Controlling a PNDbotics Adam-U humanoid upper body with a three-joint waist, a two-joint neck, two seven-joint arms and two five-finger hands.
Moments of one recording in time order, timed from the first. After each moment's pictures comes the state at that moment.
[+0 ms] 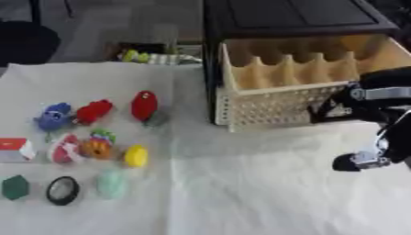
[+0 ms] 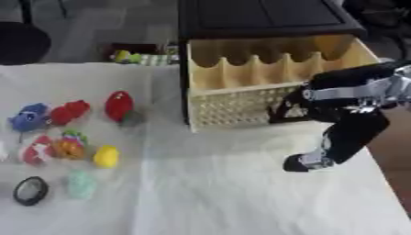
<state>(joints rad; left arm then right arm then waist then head) -0.28 0.32 0.02 -1.98 0.01 -0.26 0.56 -0.63 -1.20 0.25 -1.99 0.25 0.25 0.87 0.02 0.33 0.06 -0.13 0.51</state>
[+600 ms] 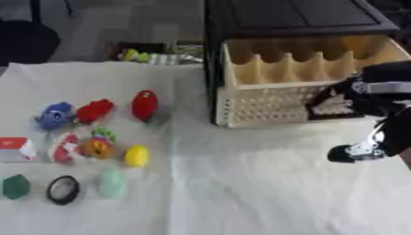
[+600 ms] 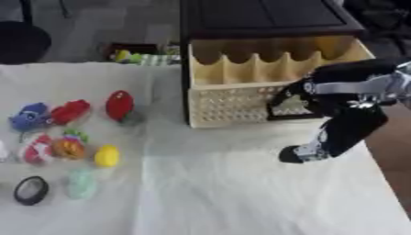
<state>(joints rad) -0.28 0.32 0.02 -1.98 0.01 -0.26 0.56 -0.64 -1.20 0.24 -1.99 0.28 0.26 0.84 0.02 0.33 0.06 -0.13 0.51</state>
